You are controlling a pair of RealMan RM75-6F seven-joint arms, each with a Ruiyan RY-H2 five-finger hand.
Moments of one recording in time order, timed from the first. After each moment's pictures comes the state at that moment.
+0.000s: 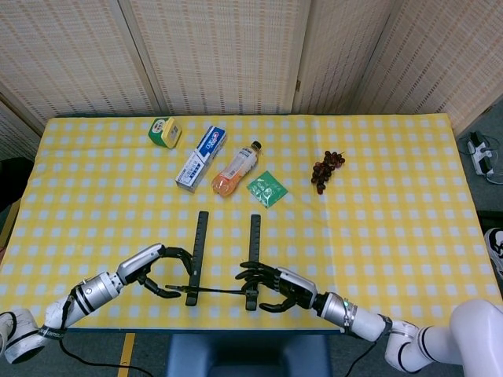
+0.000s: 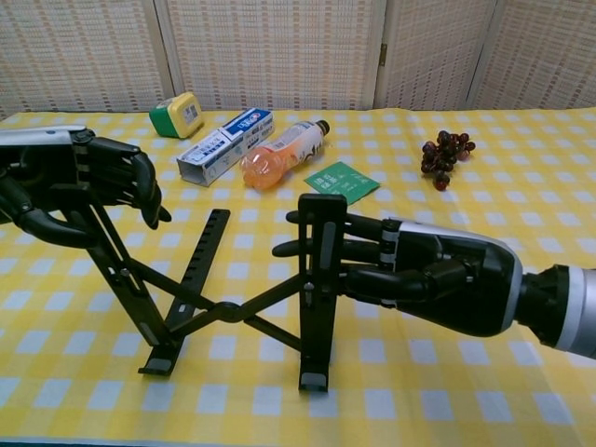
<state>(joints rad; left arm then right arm) -0.79 -1.25 0.23 -1.43 1.80 1.21 -1.35 0.77 -1.59 -0.24 -1.33 -1.80 1.19 1.78</state>
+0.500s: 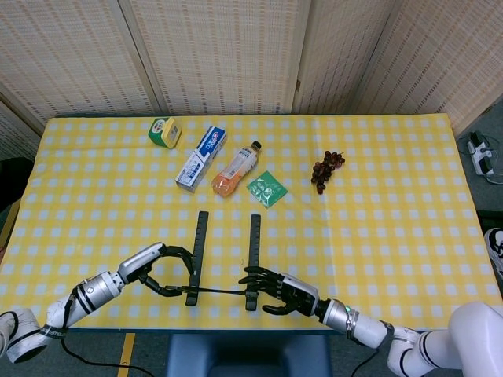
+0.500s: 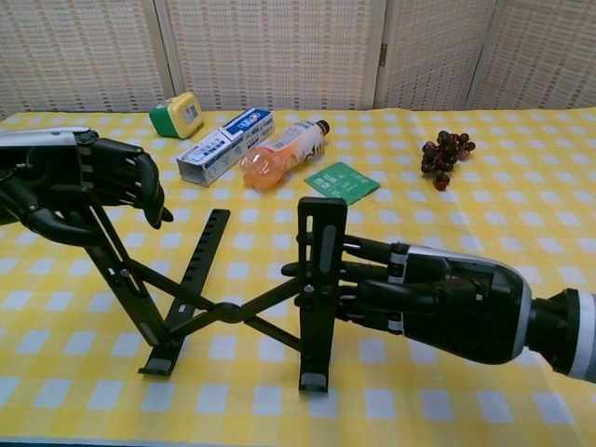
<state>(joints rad) -0.79 -1.25 0.22 -1.43 1.79 1.20 -1.35 0.76 -1.61 -0.28 -1.34 -1.79 1.18 1.88</state>
